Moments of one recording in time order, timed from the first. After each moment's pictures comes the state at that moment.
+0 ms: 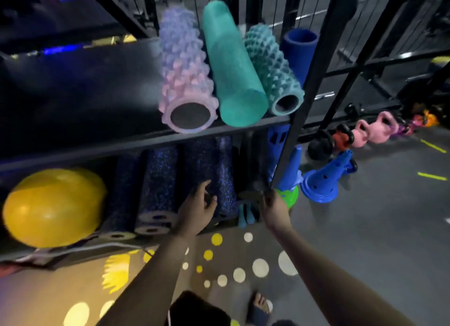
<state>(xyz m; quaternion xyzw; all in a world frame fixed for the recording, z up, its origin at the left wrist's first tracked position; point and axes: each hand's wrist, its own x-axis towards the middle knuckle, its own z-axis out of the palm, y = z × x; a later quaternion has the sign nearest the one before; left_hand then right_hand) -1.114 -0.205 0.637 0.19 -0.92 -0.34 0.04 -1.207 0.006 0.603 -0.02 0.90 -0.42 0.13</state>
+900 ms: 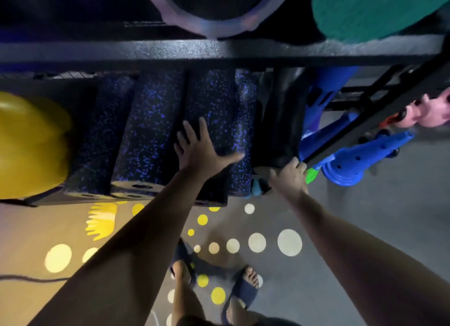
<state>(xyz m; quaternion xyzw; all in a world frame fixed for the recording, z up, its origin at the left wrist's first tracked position) -1.221 -0.264 0.524 0.34 -0.91 -0.23 -0.09 -1.304 -0.058 0.446 -0.01 0.97 -0.17 0.18</state>
